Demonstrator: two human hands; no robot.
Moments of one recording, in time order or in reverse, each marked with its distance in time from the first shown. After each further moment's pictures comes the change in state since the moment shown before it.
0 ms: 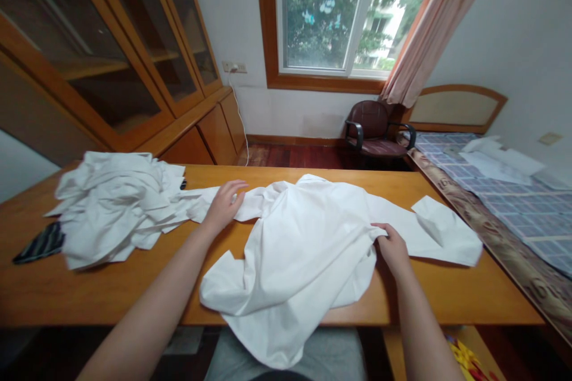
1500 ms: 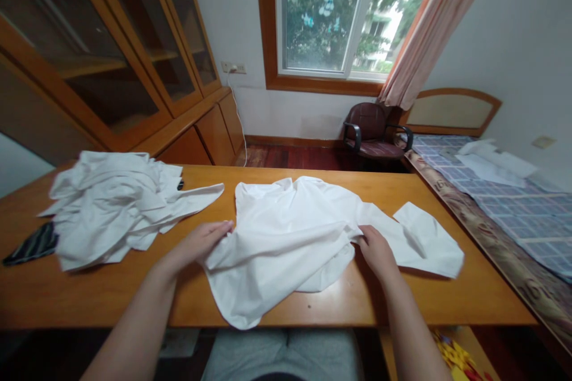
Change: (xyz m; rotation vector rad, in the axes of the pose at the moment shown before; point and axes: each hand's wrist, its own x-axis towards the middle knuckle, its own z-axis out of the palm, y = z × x) left_hand -0.059 0.031 -0.053 -0.425 -0.450 -0.513; right_hand -0.012 -0.017 0.018 -0.272 -0.170 -0.424
